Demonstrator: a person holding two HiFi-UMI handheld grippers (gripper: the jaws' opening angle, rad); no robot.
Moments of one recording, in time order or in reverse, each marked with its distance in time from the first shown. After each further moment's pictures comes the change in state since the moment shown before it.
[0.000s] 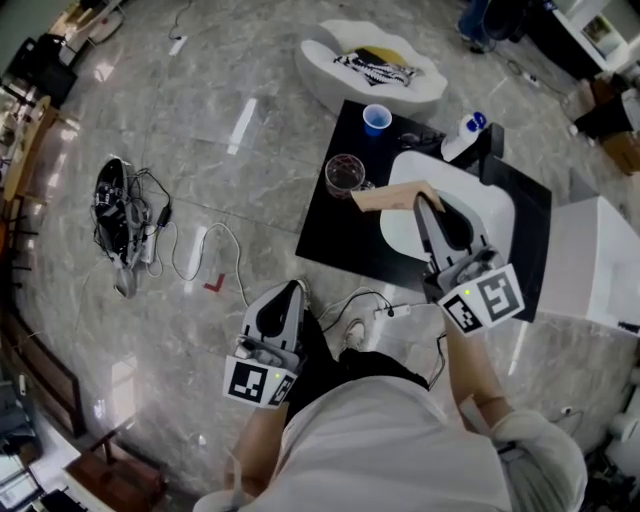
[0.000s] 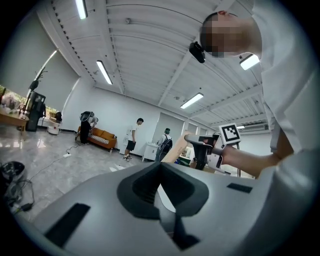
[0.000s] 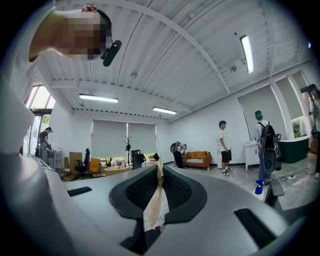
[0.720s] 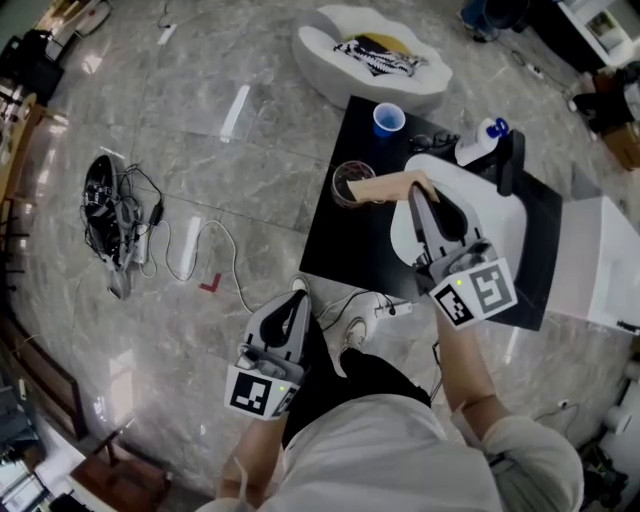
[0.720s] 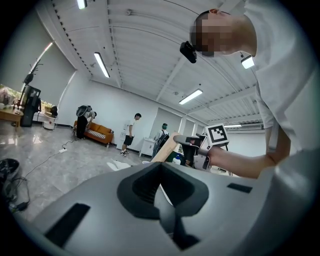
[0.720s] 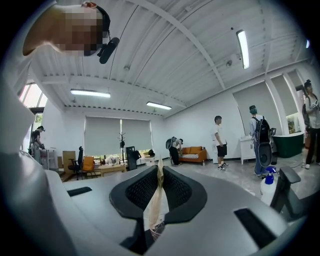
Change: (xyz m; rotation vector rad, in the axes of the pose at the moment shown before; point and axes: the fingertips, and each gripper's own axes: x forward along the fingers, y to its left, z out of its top) left arm 0.029 0.034 -0.027 -0.036 0.078 -0.046; right arm 0.068 -0.028 -0.049 0.025 0.041 -0.060
